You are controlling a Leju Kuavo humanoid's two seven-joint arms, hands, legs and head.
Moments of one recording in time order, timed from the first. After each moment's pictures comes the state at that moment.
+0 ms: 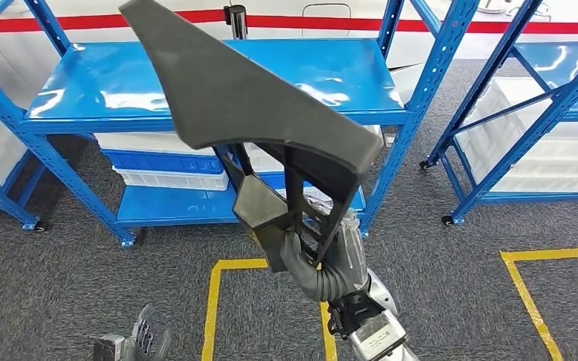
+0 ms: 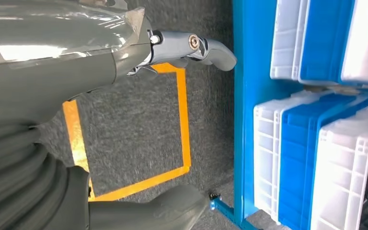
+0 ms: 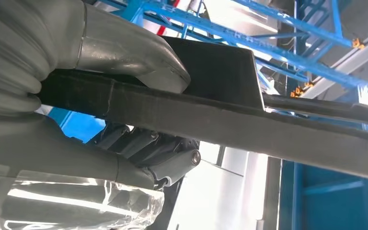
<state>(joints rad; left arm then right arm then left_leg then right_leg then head) 0.05 -0.16 0.19 -0.81 -0.05 -0.10 -0.70 -0.15 0.02 0.61 -1.84 0.22 -0.18 -0.54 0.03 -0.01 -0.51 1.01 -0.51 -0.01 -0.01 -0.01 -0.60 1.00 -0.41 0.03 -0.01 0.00</state>
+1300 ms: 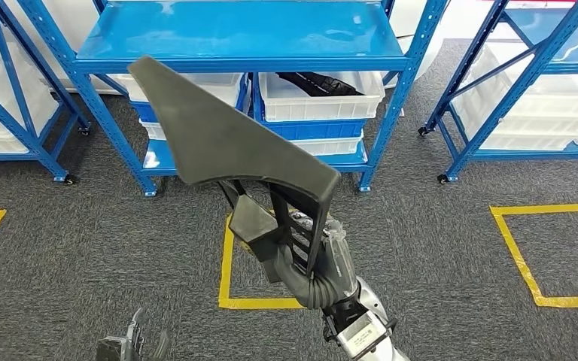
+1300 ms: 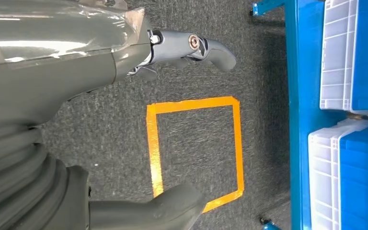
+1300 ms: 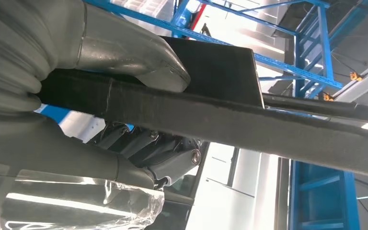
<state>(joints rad) 0.07 -0.15 0.14 -0.83 -0.04 0.07 -0.70 -0.16 0.00 0.65 -1.72 0.16 -0.20 -0.61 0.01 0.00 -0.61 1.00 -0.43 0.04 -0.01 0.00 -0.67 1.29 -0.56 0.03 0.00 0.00</state>
